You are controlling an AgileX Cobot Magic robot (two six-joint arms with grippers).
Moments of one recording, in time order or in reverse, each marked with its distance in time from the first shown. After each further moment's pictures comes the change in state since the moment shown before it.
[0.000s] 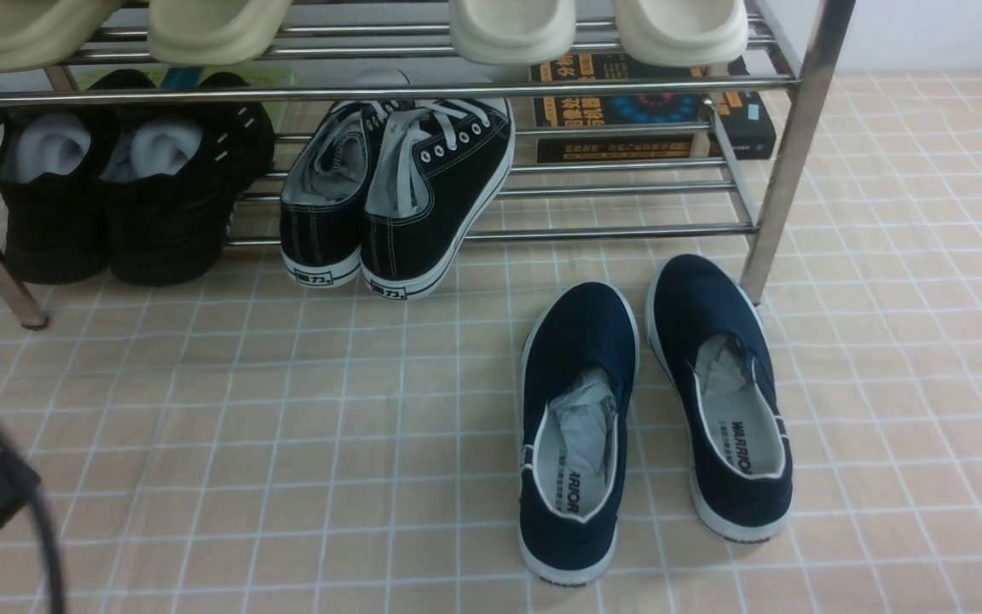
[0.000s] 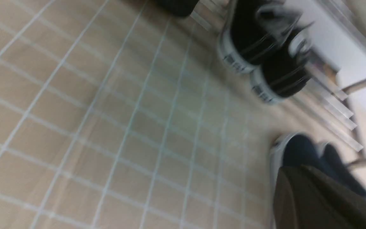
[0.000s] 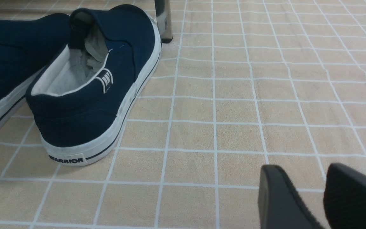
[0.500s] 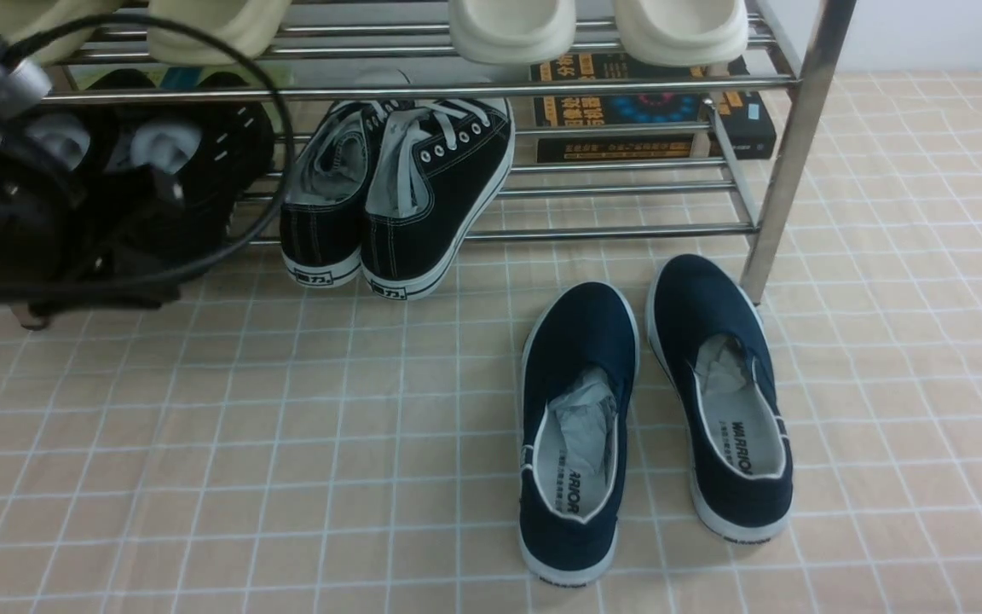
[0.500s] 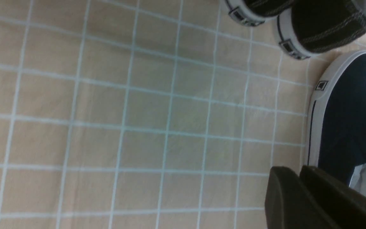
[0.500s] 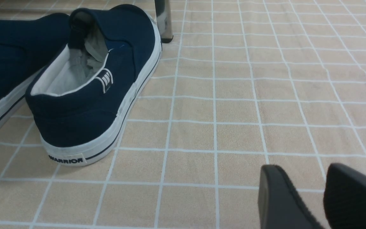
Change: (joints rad) right arm 0.000 0.000 0.000 0.000 0.000 0.000; left arm -0.037 0.899 -0.694 -0.088 0.238 0.381
